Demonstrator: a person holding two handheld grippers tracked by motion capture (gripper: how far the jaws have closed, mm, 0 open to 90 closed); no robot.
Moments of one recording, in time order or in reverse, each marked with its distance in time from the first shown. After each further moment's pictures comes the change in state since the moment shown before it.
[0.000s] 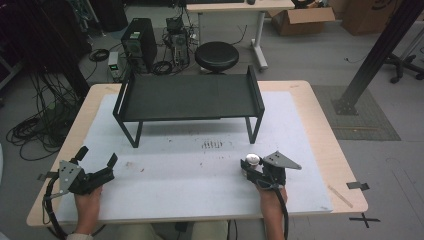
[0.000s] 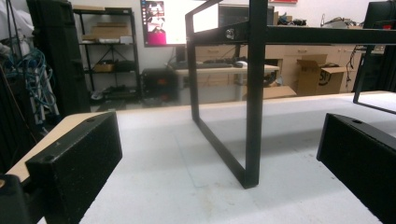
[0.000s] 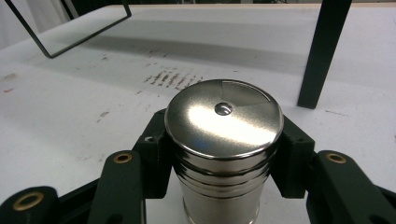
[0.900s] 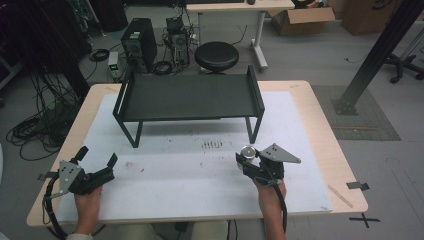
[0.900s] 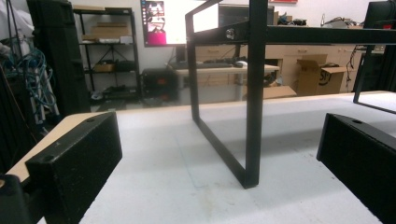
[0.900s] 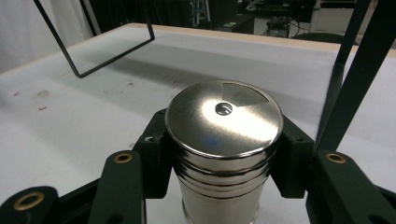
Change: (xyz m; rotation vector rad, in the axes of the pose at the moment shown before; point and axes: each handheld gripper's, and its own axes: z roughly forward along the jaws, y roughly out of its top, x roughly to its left) left arm 0.000 0.000 0.000 0.000 0.001 0.000; right arm 0.017 0.034 -0.007 -0.049 0.047 -0.071
